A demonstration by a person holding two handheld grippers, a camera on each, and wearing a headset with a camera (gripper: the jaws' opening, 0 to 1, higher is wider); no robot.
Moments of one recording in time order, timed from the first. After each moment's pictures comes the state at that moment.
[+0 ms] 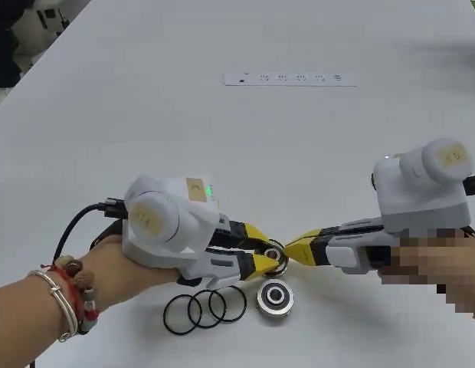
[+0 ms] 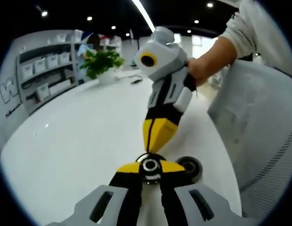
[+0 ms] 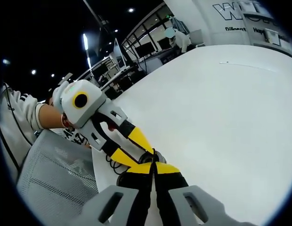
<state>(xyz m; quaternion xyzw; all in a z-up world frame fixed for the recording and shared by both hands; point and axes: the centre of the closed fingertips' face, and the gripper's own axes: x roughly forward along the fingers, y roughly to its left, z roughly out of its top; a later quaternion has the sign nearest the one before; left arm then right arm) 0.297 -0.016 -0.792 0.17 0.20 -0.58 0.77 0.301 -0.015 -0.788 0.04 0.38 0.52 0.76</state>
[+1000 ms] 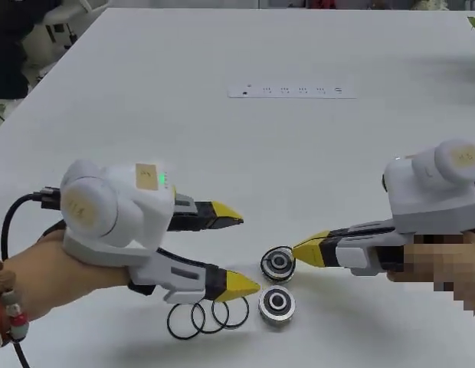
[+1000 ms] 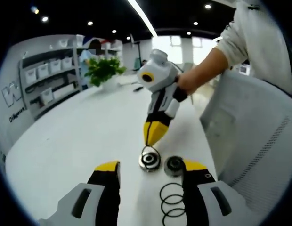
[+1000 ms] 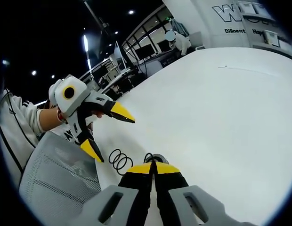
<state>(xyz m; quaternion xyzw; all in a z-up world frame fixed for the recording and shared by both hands) 0.280 0.025 -0.741 0.17 0.18 -0.57 0.79 0.302 -0.021 -0.773 0.04 0.37 0.52 0.77</state>
